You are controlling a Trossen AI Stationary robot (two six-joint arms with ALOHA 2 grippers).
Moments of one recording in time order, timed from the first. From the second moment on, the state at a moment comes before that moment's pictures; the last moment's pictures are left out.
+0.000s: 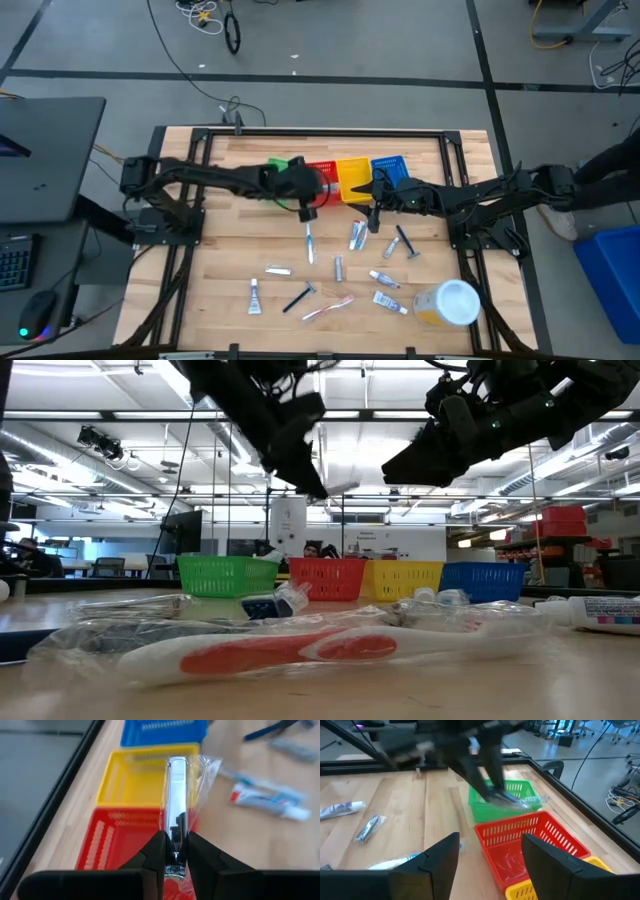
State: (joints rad) left arm 0.11 1.62 1.10 -0.21 -0.27 0.04; right arm -0.03 1.26 0.50 0.45 0.17 0.02
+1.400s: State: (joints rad) left arm 0.29 1.84 1.17 -0.27 -0.20 0.09; right arm -0.03 1.26 0.50 0.41 0.18 0.01
